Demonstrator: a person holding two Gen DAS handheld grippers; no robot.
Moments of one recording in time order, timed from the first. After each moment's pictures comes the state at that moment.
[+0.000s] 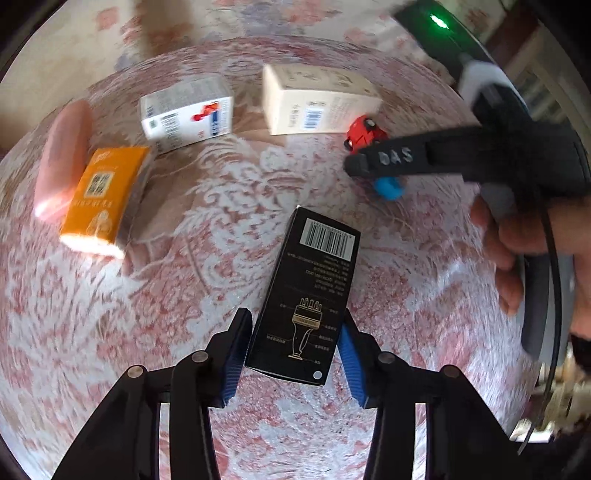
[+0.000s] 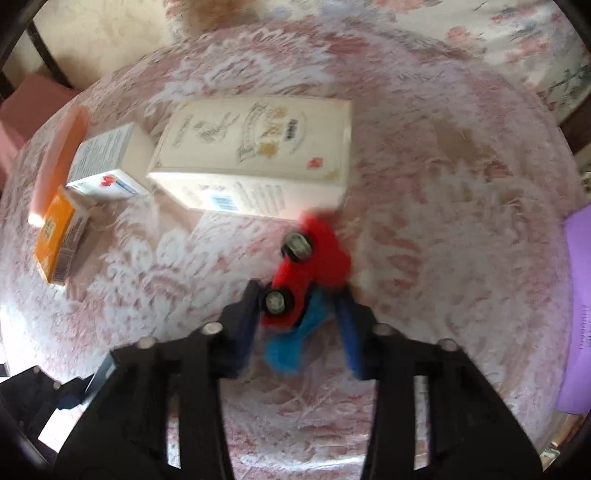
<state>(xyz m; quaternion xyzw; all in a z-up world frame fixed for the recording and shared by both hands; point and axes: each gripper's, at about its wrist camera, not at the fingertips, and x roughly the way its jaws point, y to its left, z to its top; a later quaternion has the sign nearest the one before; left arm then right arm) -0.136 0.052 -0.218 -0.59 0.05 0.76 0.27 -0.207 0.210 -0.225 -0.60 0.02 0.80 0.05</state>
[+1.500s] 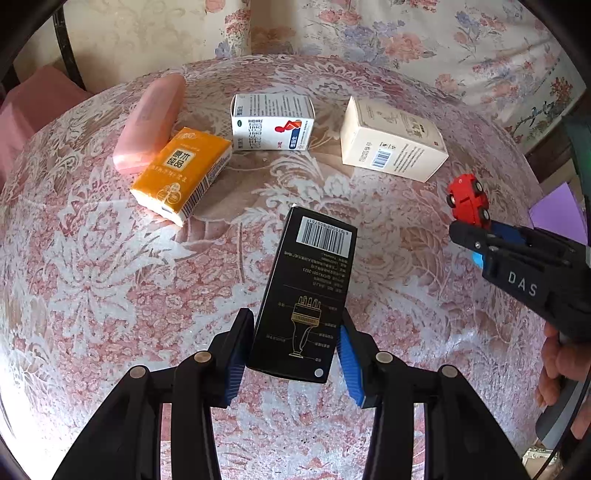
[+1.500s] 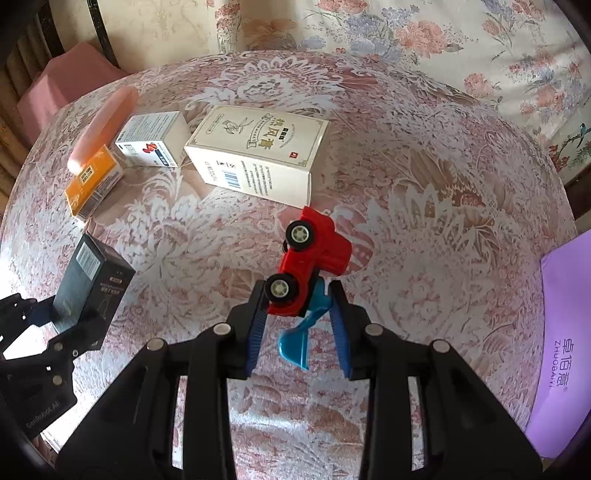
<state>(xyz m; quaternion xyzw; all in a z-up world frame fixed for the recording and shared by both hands) -0.134 0.054 -0.202 -0.59 -0.01 0.80 0.12 -0.162 0.234 -0.194 -0.56 -0.05 0.83 -0.01</state>
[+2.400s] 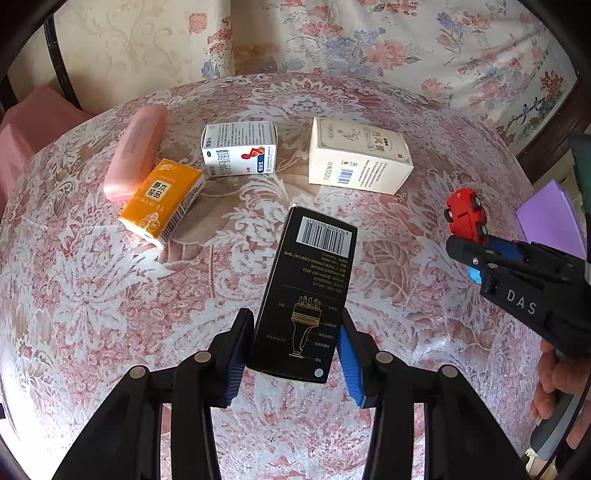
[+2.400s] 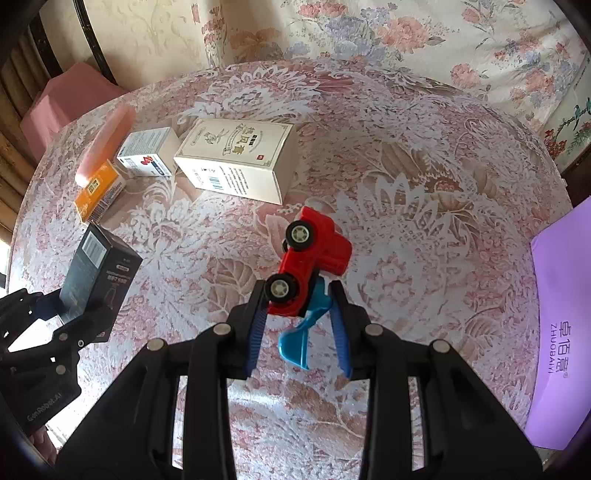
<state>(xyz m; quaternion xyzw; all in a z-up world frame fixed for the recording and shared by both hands) -0.128 0.081 -0.179 -0.57 0.00 0.81 0.12 -0.144 0.263 -0.175 -0.55 -0.02 0.83 -0.01</state>
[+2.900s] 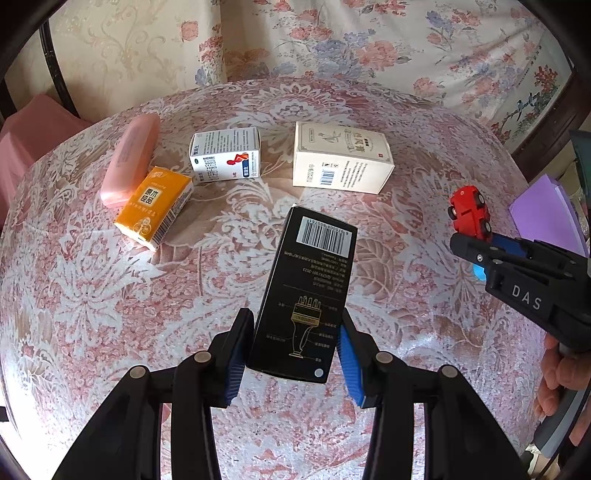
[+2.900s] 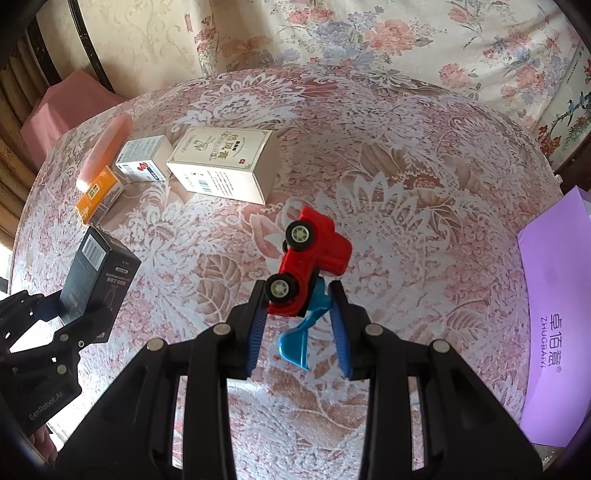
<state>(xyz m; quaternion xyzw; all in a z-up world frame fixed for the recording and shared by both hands) -0.120 0.094 -0.168 -0.56 0.01 0.82 0.13 -0.133 0.280 -0.166 -0.54 -0.01 0.84 0.00</state>
